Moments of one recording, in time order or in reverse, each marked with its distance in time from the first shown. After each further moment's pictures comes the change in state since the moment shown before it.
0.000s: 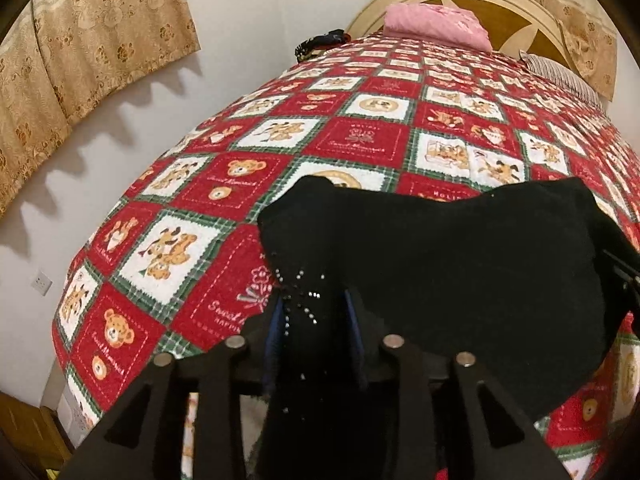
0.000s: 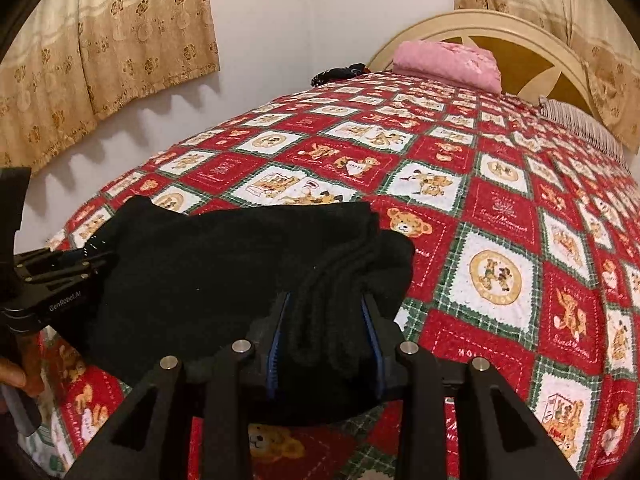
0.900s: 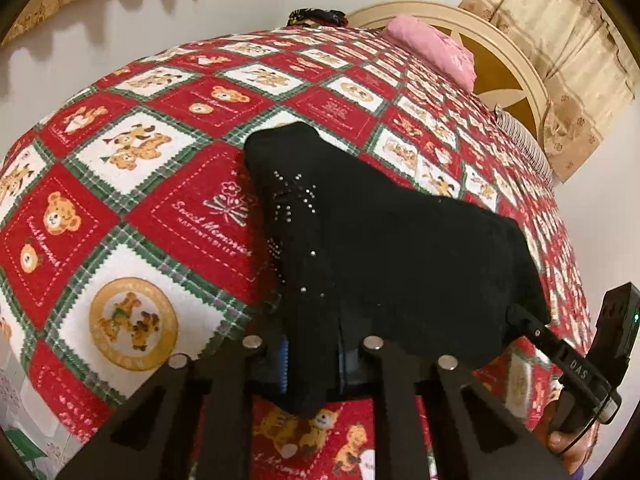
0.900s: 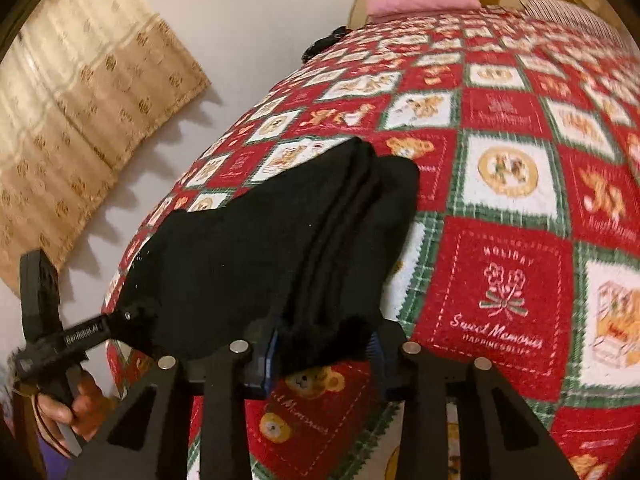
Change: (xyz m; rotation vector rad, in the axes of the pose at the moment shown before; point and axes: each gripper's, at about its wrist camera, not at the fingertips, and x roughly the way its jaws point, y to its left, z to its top) left arm -0.016 0.035 -0.024 -0.291 0.124 -0.370; right arm -0.011 -0.022 -0.020 0.283 0.109 0.211
